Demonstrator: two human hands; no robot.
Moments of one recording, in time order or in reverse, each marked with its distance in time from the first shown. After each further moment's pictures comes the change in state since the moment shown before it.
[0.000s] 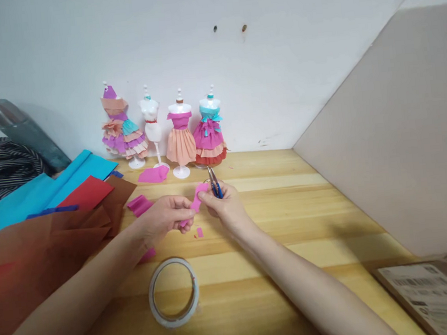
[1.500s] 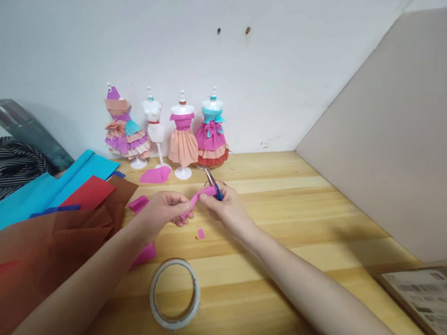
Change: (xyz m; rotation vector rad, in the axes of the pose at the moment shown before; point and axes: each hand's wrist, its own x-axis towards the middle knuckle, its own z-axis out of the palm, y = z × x) left_hand -0.002 0.011 -0.006 0.217 0.172 0.037; right_hand 0.004 0.005 -0.006 -0.105 -0.033 0.001
